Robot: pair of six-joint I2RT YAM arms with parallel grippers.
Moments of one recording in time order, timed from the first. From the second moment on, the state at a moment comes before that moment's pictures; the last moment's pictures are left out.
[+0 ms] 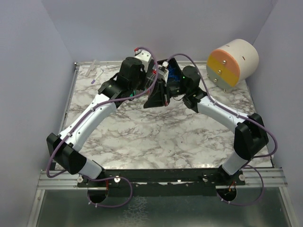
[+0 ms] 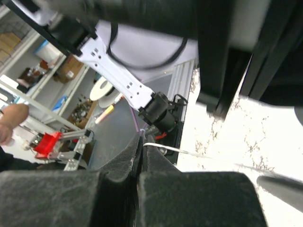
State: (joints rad) left arm -0.63 1.47 1.55 -0.53 -0.27 -0.03; right arm 0.61 1.65 1.29 0.49 -1.25 0.71
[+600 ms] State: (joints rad) left arm -0.48 1.49 1.78 -0.69 -0.06 -0.12; right arm 0.73 1.69 1.20 0.19 -1.28 0.10
